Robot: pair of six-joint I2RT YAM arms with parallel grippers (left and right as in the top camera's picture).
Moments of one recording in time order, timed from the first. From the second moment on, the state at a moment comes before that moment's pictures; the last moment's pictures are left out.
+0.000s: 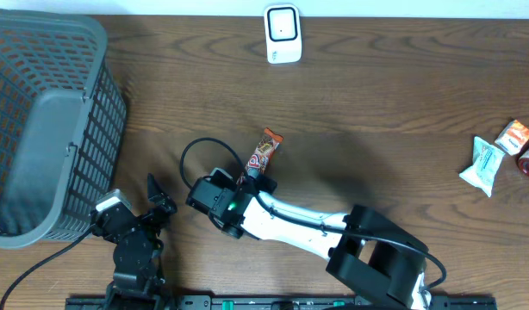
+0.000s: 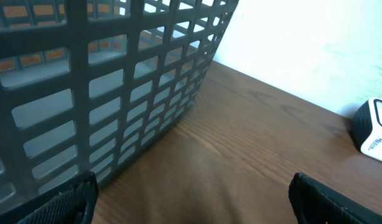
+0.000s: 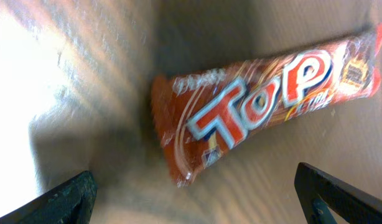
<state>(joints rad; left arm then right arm) -0.18 0.05 0.09 -0.26 -0.51 -0.38 1.10 2.01 1.31 -0.67 0.45 0.09</state>
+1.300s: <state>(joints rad) -0.18 0.05 0.09 -0.26 -0.51 -0.38 0.56 1.79 1.49 -0.92 -0.45 0.01</state>
